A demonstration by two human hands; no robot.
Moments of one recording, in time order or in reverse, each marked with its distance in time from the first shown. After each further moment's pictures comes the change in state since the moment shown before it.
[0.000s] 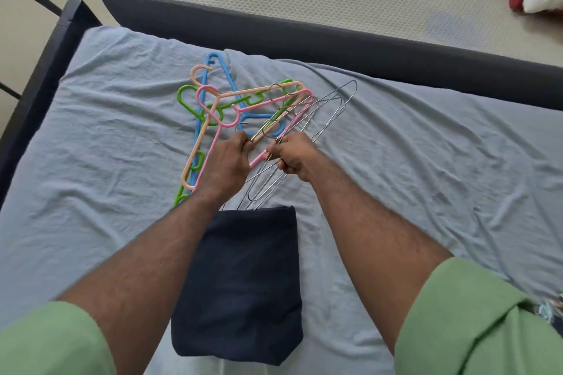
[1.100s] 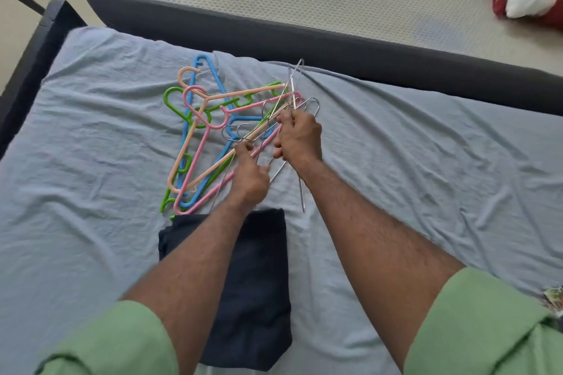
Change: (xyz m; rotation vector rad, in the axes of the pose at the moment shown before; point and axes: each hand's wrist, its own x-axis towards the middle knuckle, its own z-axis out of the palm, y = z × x) left_hand -0.009 0.024 0.060 -0.442 -0.152 -0.333; right_hand -0.013 -0.015 -0.017 -0.049 0.424 -0.412
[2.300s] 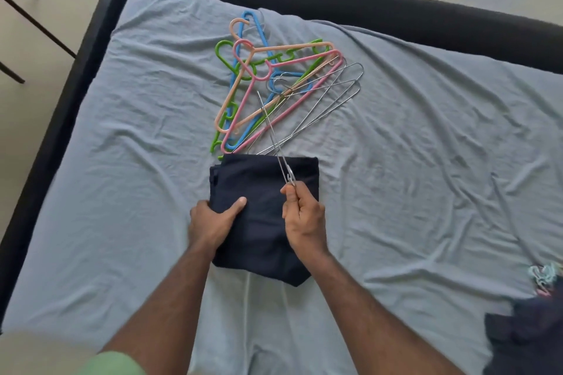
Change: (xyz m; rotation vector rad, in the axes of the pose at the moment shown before) left_hand -0.158 -0.148 -0.102 0.064 0.234 -0.528; right_hand -0.245 0.091 0.014 0.037 -0.098 -0.135
